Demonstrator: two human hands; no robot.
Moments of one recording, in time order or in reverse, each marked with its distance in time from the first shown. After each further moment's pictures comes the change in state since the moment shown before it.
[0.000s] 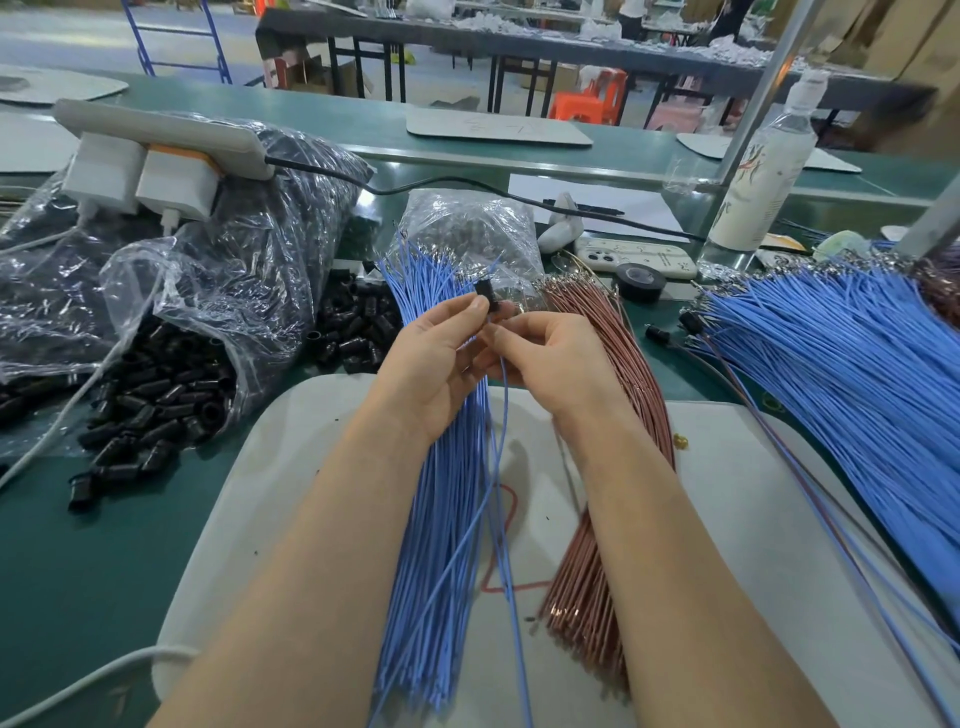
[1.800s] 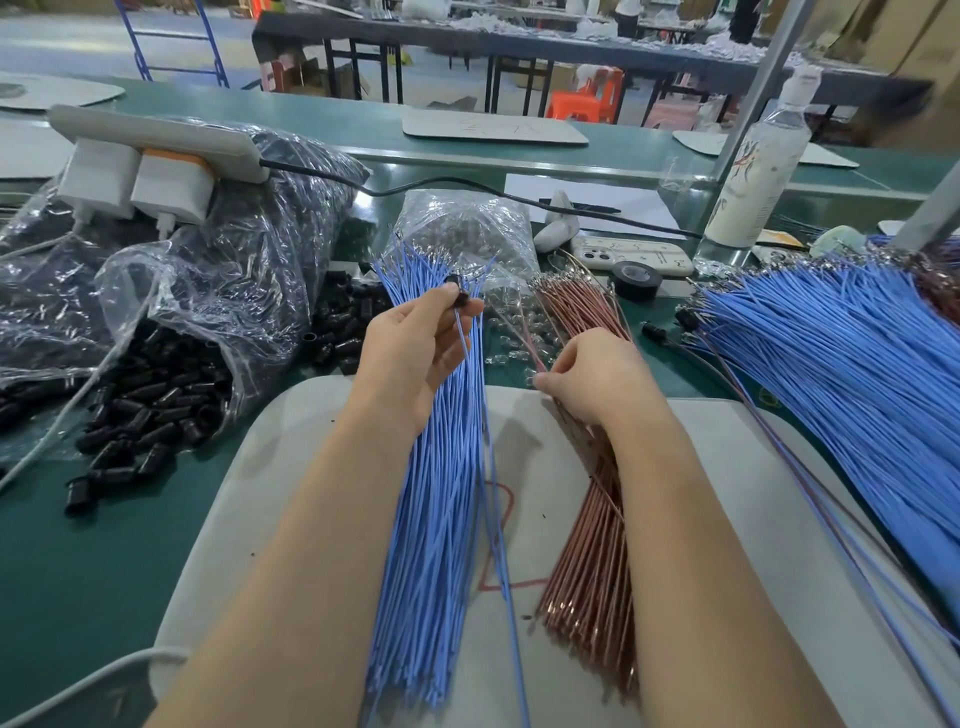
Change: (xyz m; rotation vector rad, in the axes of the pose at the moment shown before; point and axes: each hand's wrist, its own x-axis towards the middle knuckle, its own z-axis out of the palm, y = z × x) left_hand 0.030 -0.011 -0.024 0.052 0.133 0.033; right_hand 0.002 -0.002 -0.036 -0.974 0.073 0.229
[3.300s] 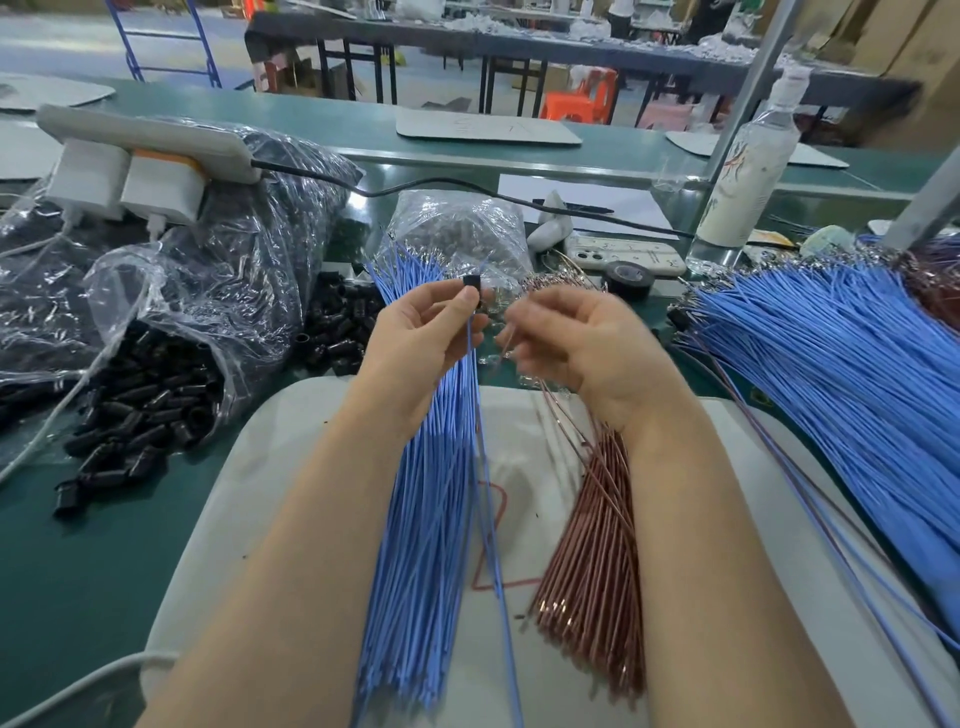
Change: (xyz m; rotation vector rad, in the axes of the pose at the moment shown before) left_hand 0.000 -0.006 0.002 0.062 -0.180 0.134; right_hand -0.019 -0.004 -0.021 1.116 -0.304 -0.317
